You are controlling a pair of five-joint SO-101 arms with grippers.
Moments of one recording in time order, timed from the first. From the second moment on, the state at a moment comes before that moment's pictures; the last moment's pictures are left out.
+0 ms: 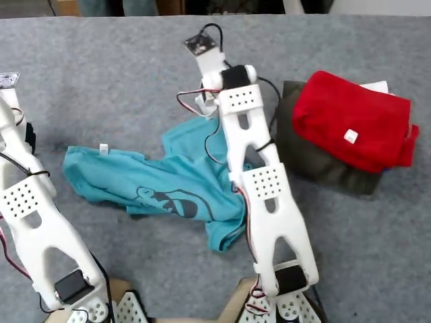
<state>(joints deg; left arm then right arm) -39.1 69.9 -76.2 98.1 -29.9 -15.0 73.8 -84.4 91.2 14.7</state>
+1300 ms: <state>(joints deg) -39.1 70.3 -76.5 98.1 -29.9 -18.3 75.6 -80.6 90.0 12.4</state>
